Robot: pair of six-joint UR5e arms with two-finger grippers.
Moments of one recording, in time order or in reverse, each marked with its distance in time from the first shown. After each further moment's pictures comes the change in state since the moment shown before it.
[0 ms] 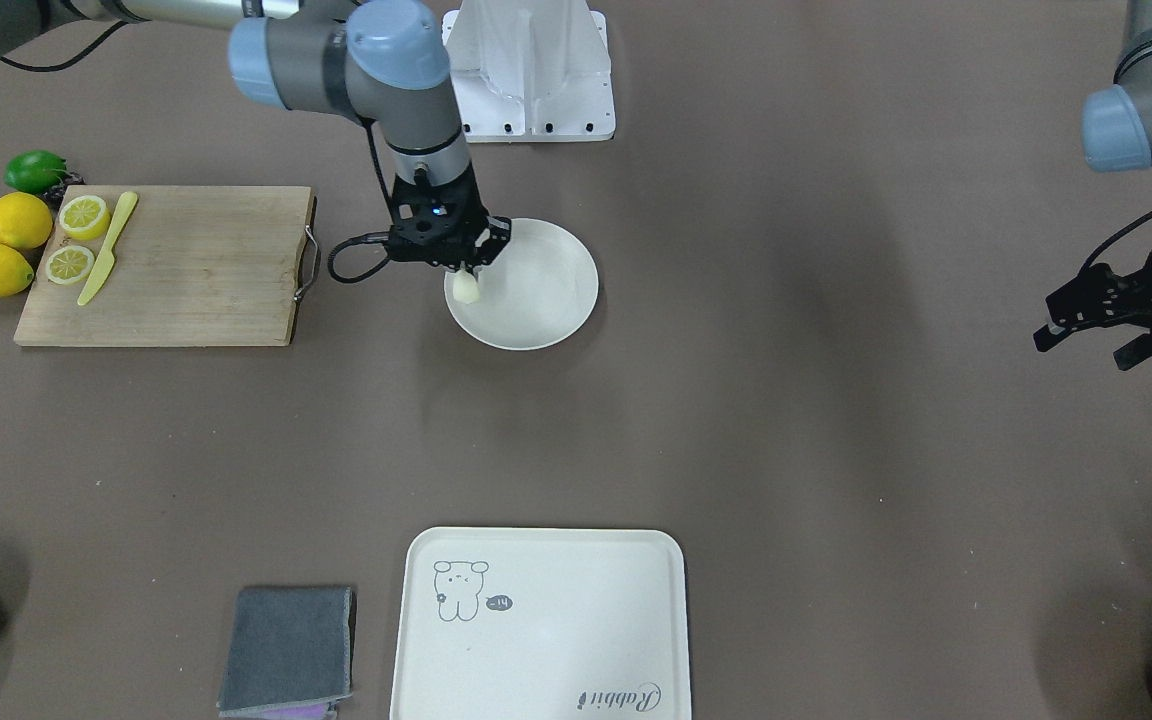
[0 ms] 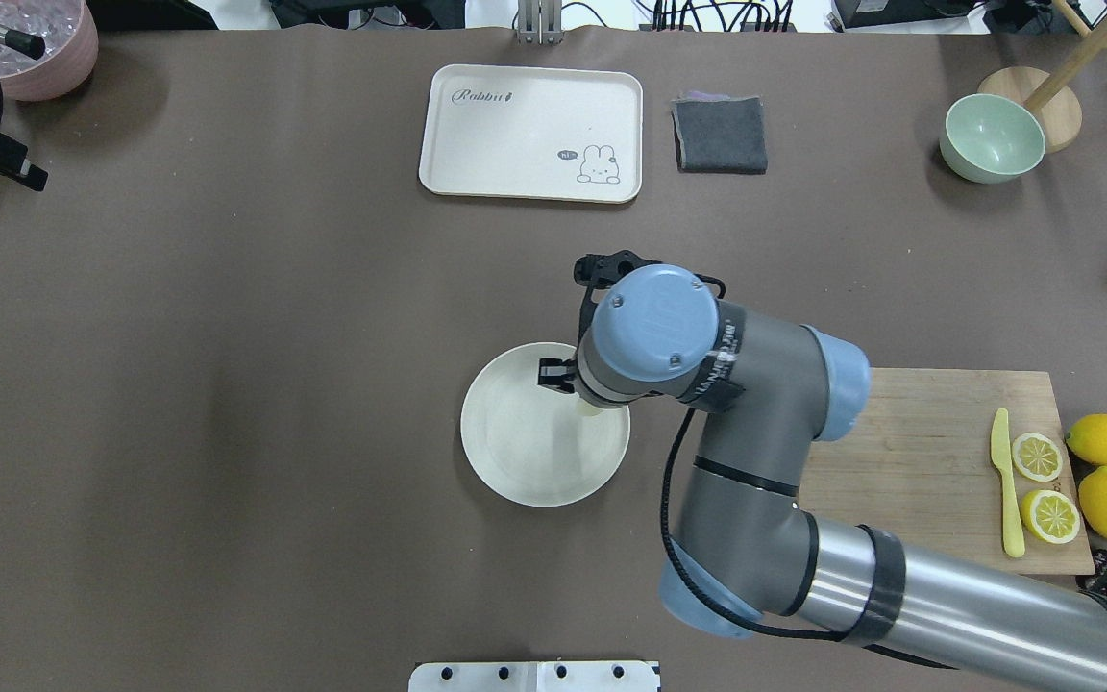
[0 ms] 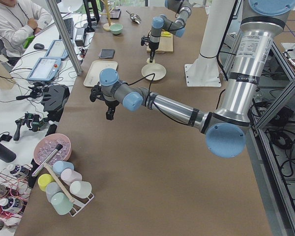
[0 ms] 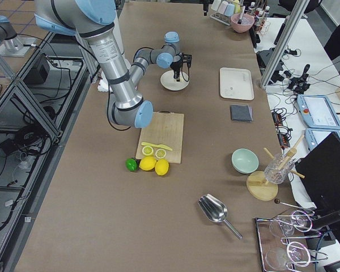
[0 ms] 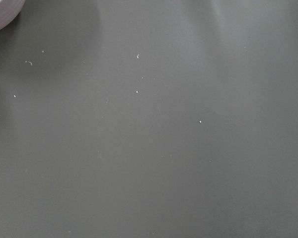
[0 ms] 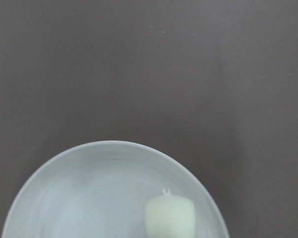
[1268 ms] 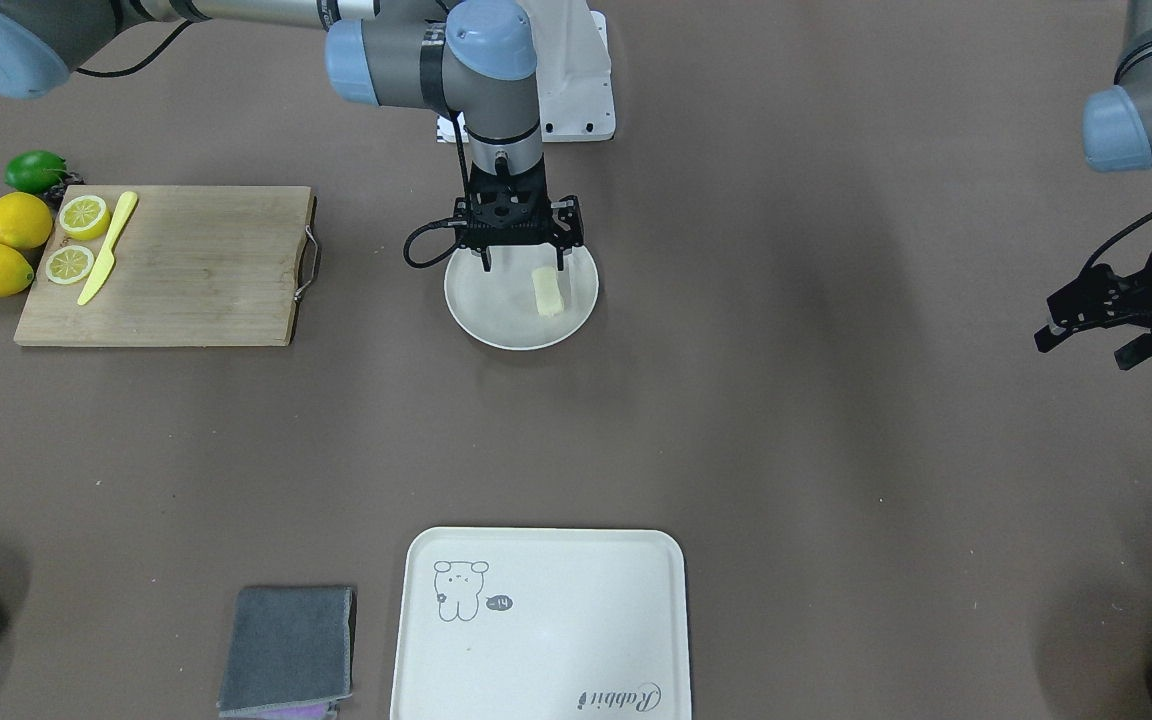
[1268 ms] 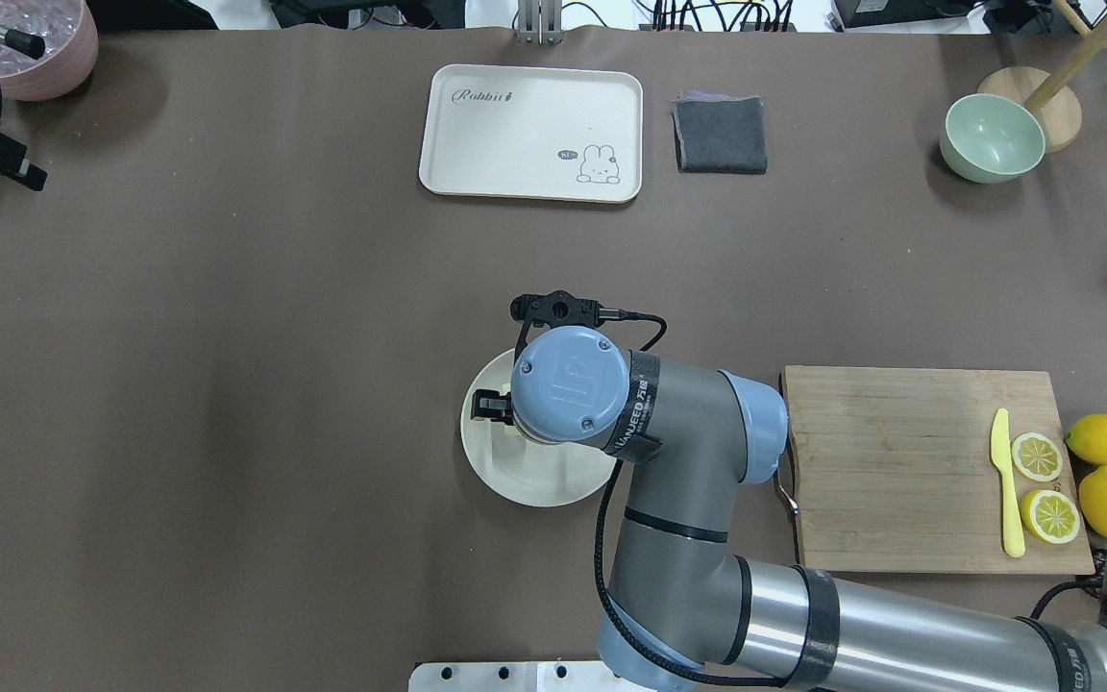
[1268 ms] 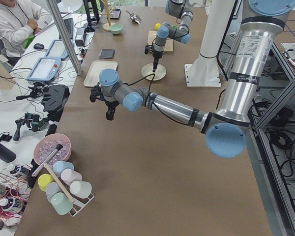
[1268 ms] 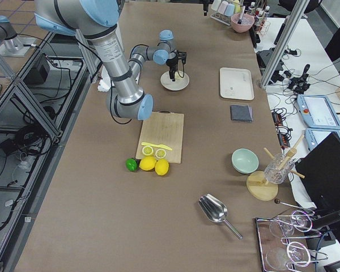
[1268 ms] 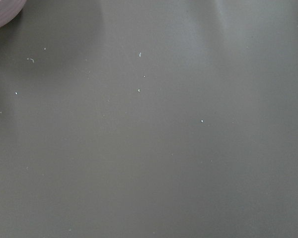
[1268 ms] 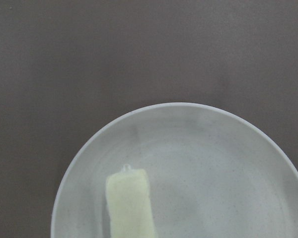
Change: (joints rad) left arm -0.002 0.000 0.000 0.005 0.000 -0.004; right arm -0.072 0.055 -0.030 -0.007 -0.080 0.036
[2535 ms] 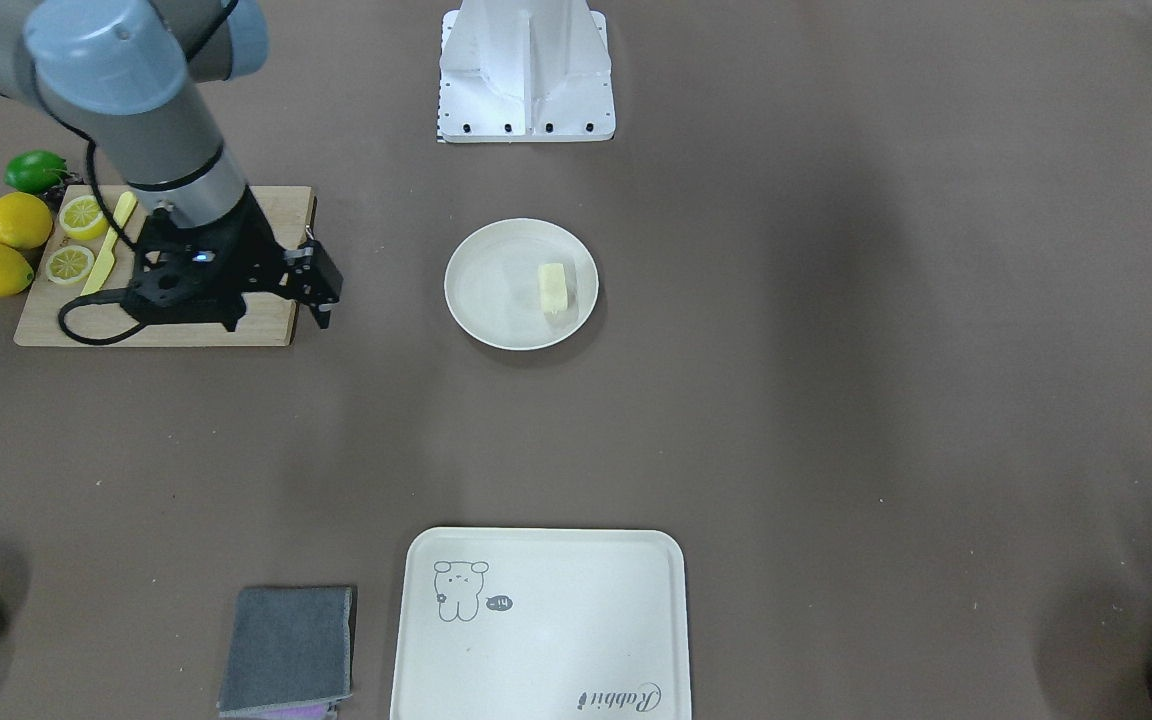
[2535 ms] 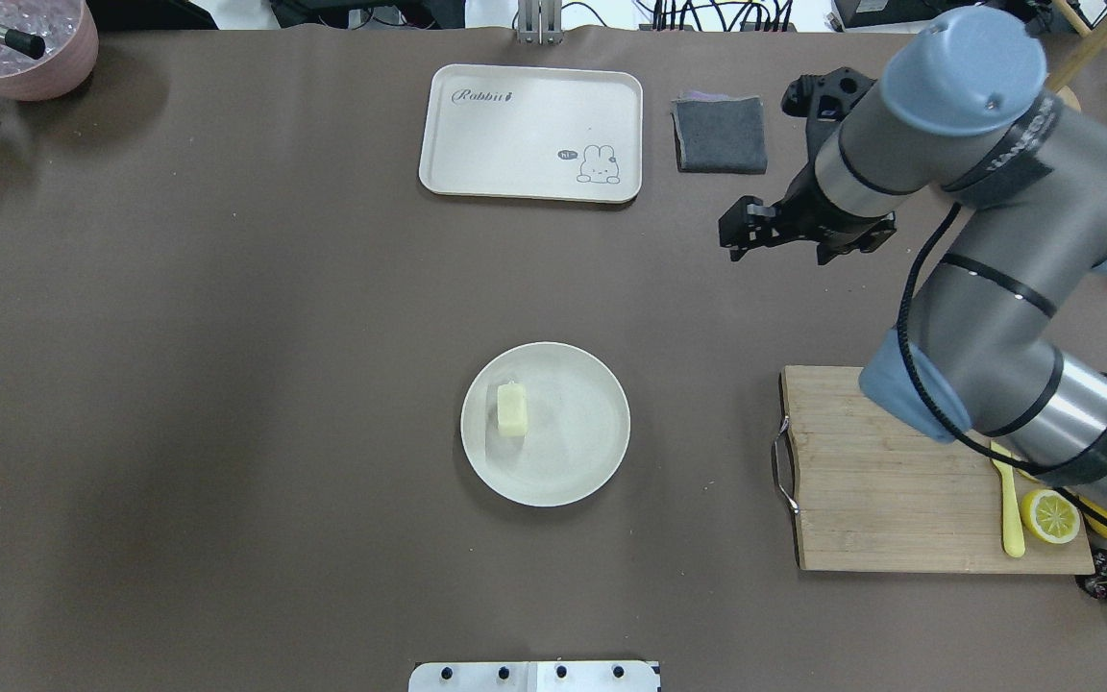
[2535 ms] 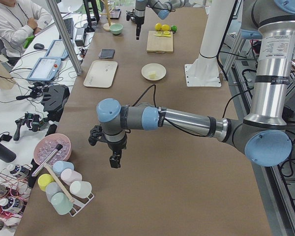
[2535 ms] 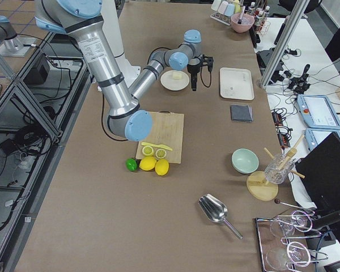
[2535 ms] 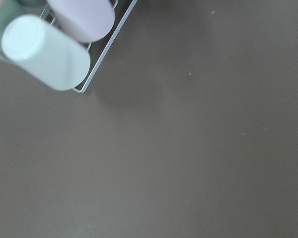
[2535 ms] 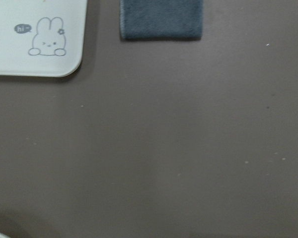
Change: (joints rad) left arm -0.306 0.190 -0.022 0.445 0.148 0.610; right arm 0.505 -0.302 0.234 -0.098 0.402 -0.456
